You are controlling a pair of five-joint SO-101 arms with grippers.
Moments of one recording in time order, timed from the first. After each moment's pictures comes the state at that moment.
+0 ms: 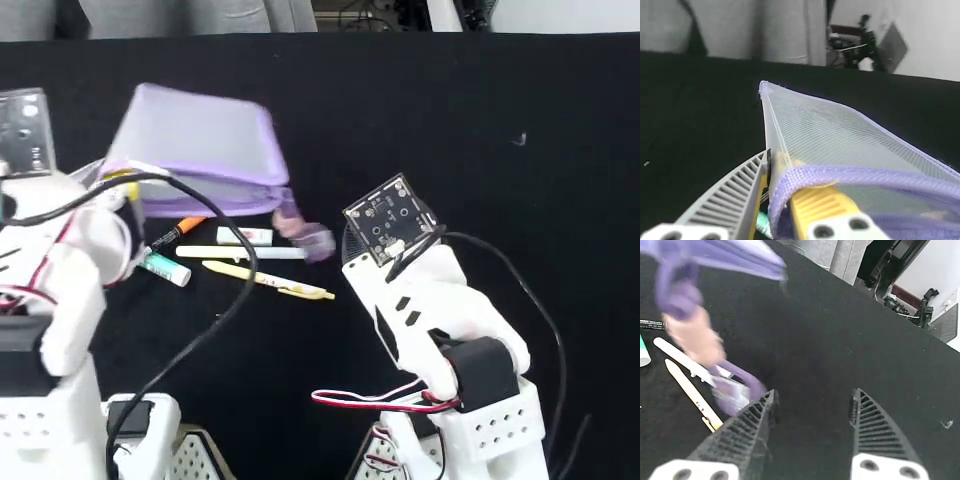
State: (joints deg) left arm -6.5 -54.3 8.9 78.8 5.2; right arm -17.4 -70.2 47.7 64.1 20.4
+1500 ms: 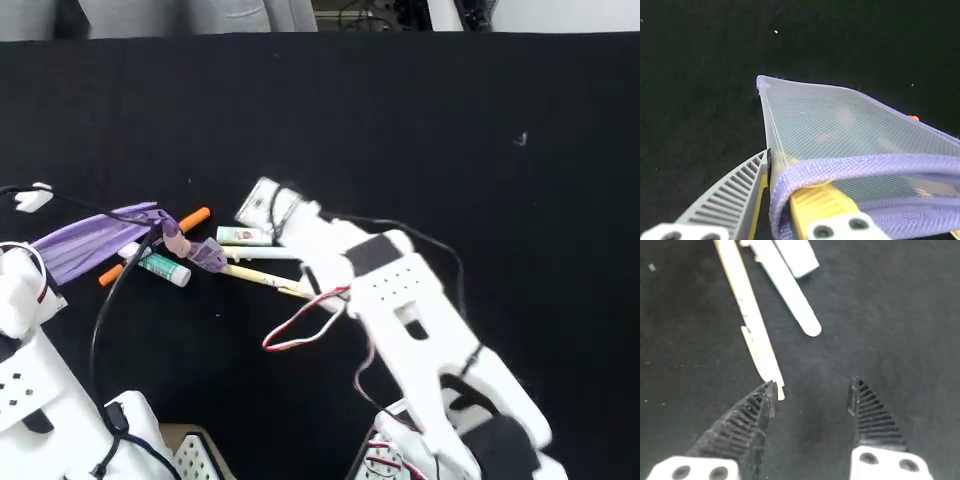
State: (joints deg) left arm -40.3 -54.4 21.6 91.4 -1.7; right arm -26.4 -26.0 46.5 57.0 35.2
